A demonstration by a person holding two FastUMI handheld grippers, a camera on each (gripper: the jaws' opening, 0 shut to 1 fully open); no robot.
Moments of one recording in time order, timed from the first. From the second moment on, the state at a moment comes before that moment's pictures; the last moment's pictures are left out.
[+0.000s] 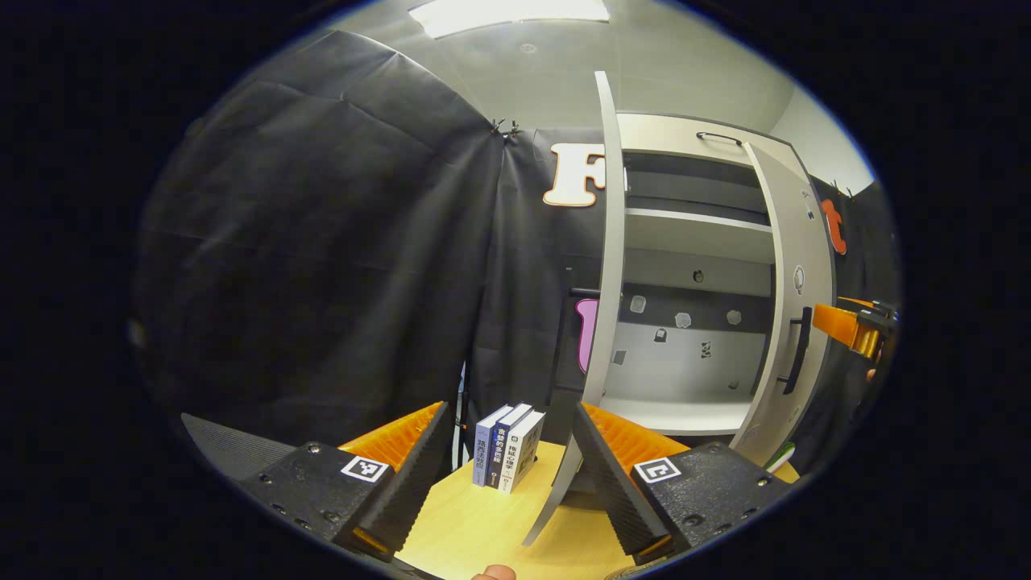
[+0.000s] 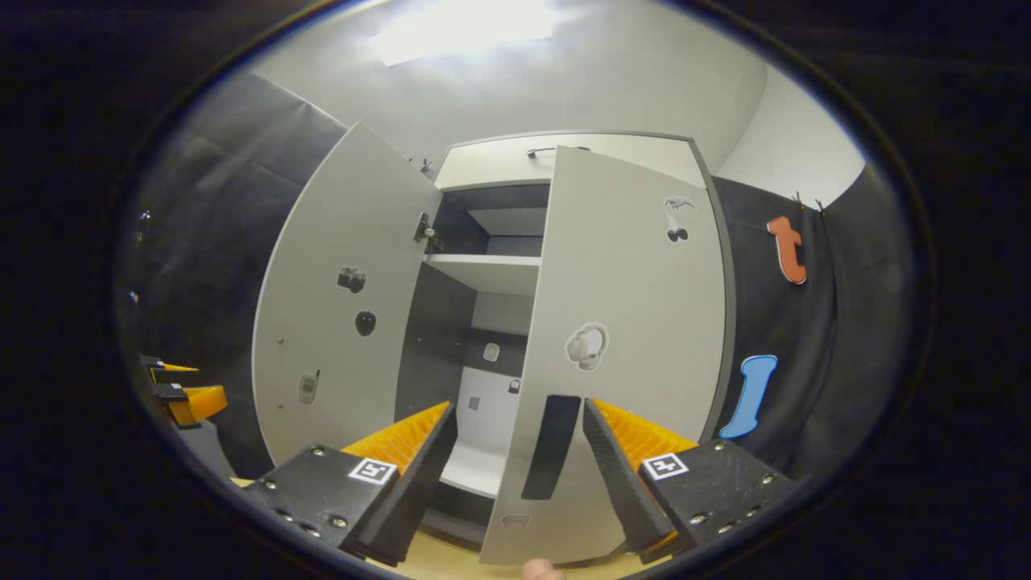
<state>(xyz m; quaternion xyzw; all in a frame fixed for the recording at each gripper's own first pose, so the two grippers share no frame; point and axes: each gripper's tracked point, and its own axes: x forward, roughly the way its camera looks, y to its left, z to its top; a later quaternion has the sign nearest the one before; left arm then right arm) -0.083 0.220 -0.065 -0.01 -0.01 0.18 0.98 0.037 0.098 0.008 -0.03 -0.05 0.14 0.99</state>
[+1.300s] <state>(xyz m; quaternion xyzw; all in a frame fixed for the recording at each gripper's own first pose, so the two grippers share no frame) -0.026 0.241 -0.079 -0.02 0.02 0.14 0.99 0.036 0.088 0.000 -0.04 -0.03 0.08 1.00</state>
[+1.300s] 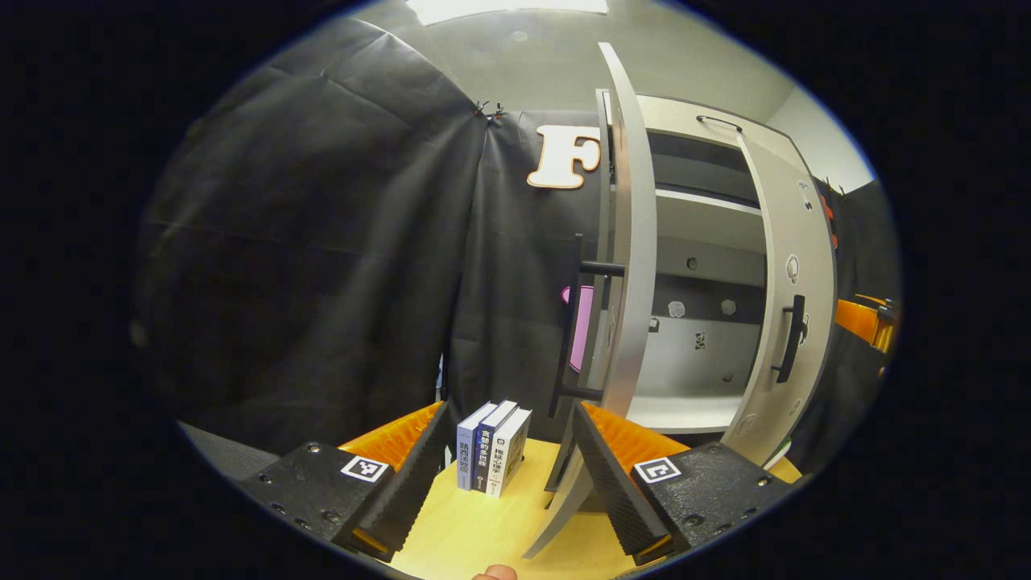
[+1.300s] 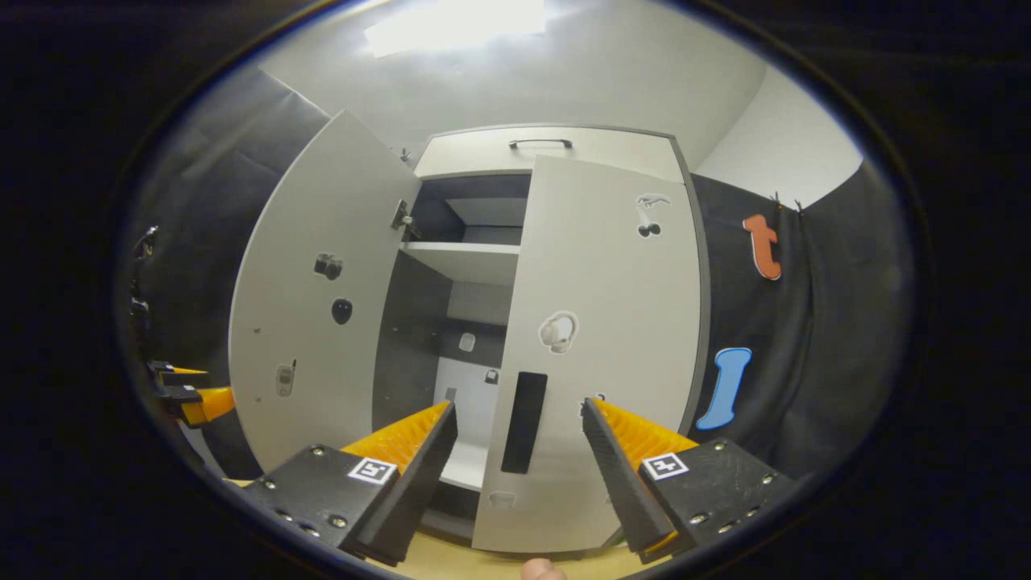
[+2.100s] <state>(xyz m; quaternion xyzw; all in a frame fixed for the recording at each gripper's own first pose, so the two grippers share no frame) -0.012 0.191 -0.090 -0.02 0.03 0.08 1.00 0.045 0.092 -0.014 -0.03 -0.01 0.10 0.99</state>
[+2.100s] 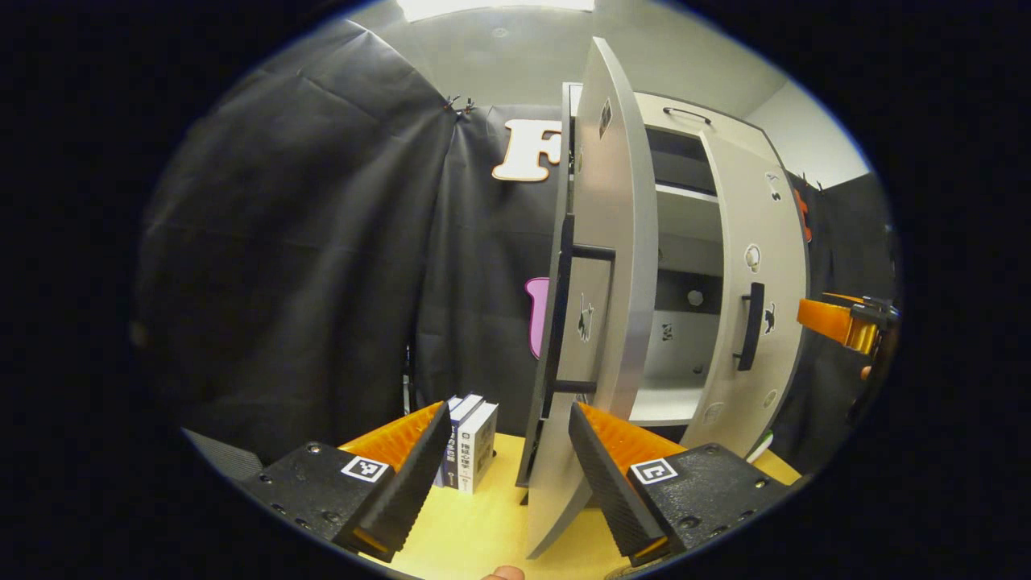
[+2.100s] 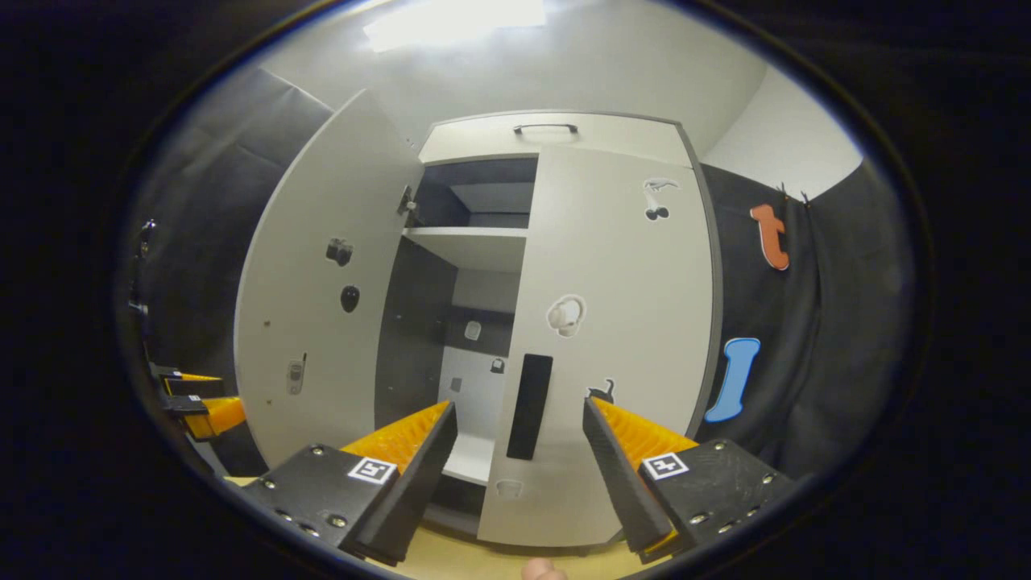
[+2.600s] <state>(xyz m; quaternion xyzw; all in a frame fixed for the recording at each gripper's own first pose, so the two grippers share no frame) 0.003 0.134 -0.096 -0.02 0.03 0.02 1.00 0.038 0.063 -0.015 -0.04 -0.01 0.07 1.00</state>
